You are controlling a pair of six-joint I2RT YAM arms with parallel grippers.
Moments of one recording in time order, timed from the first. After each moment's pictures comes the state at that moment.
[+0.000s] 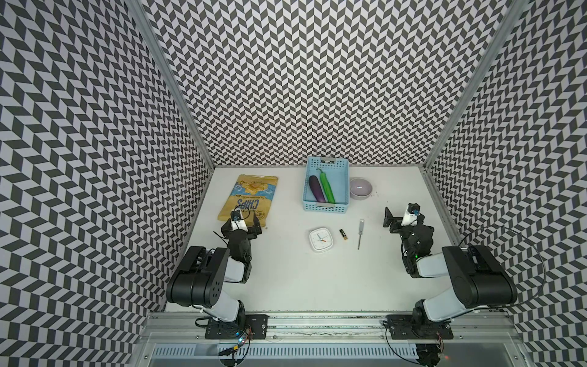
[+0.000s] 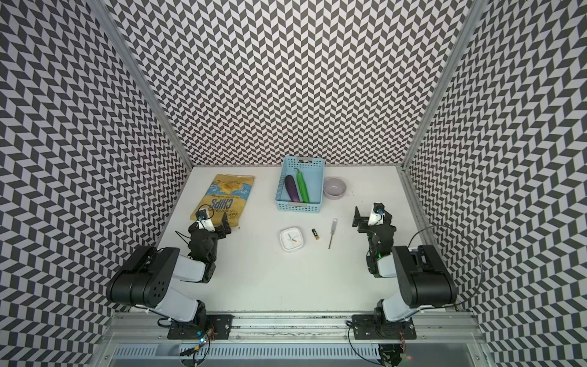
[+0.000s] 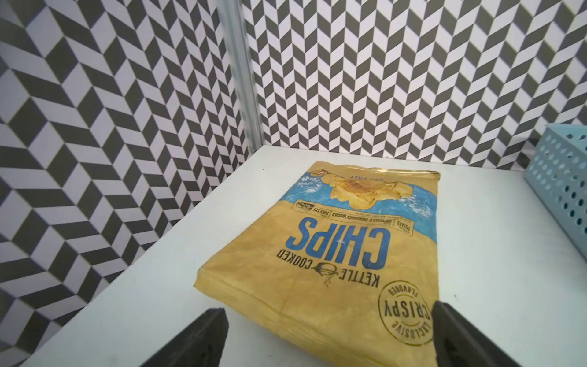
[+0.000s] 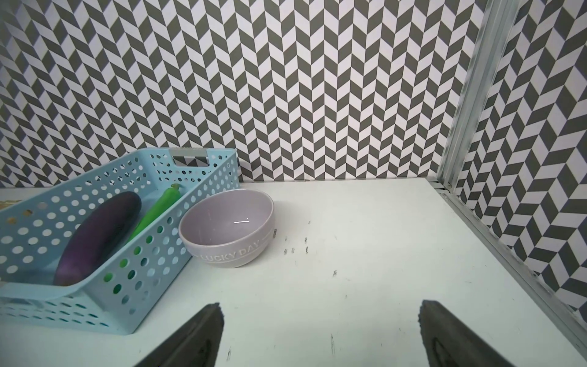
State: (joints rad) left arm -0.06 1.56 0.22 1.20 -0.29 -0.04; right arm 0.03 1.55 0.26 1.20 0.03 0.03
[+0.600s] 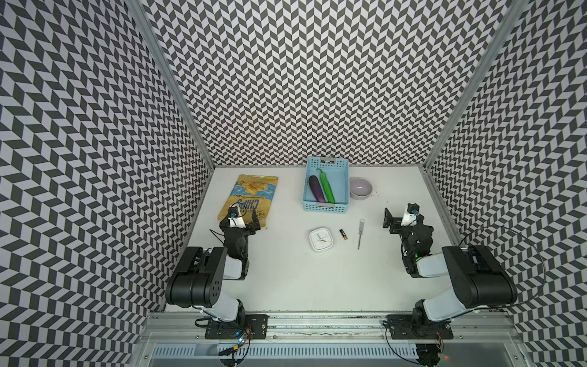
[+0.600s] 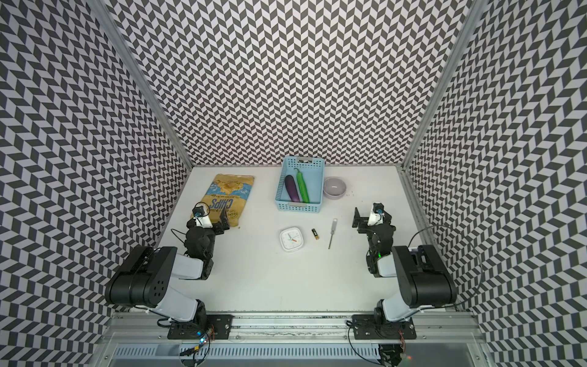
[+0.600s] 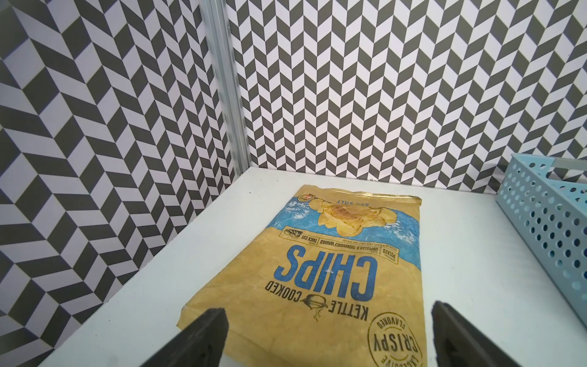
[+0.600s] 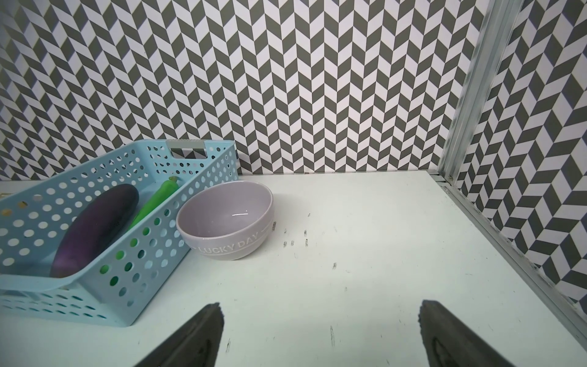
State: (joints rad) left arm -0.03 1.55 0.24 1.21 -0.21 -0.04; right arm 0.03 1.55 0.26 1.18 0.03 0.03
